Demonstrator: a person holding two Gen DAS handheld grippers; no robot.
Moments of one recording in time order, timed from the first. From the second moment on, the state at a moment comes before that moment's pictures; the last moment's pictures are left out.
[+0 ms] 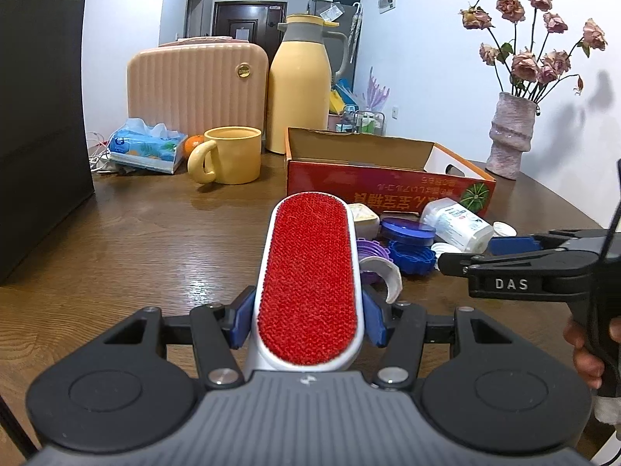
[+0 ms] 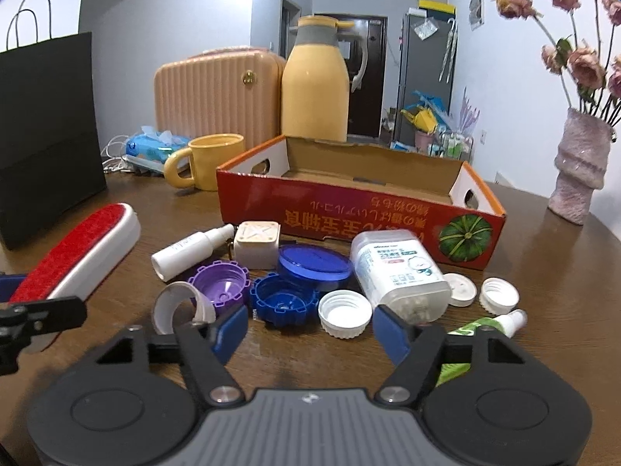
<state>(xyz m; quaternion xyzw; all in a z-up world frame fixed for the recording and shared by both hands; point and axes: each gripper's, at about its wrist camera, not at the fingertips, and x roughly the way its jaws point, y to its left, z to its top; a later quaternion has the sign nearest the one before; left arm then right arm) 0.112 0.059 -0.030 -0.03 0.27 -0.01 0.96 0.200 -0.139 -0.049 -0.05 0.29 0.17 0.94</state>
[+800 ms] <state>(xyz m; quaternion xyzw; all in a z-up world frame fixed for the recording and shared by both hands) 0.130 0.067 -0.036 -0.04 0.28 -0.01 0.96 0.239 -0.103 -0.067 -0.08 0.31 0.21 0.92</state>
